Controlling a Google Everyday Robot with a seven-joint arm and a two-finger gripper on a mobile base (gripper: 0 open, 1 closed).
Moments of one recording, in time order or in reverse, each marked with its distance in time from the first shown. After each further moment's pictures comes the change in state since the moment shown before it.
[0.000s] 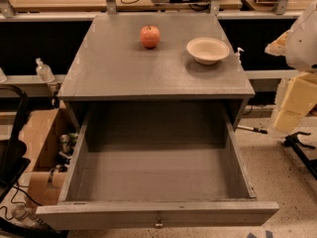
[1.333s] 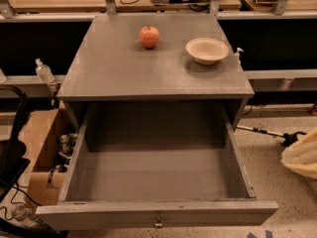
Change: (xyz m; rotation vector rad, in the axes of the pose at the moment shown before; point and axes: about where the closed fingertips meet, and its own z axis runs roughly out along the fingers) arm 0.070 0.096 0.046 0.056 -0.148 0.165
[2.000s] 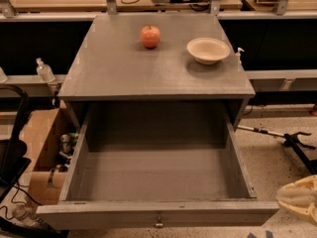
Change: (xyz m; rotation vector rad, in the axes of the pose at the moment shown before) arm 0.057 0.046 0.060 0.034 -0.053 0.120
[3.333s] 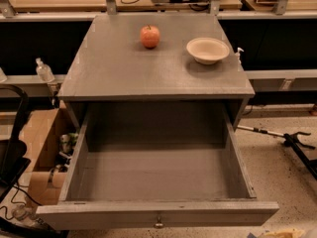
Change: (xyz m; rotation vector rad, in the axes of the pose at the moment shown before) arm 0.059 0.078 0.083 -0.128 -0.122 0.160
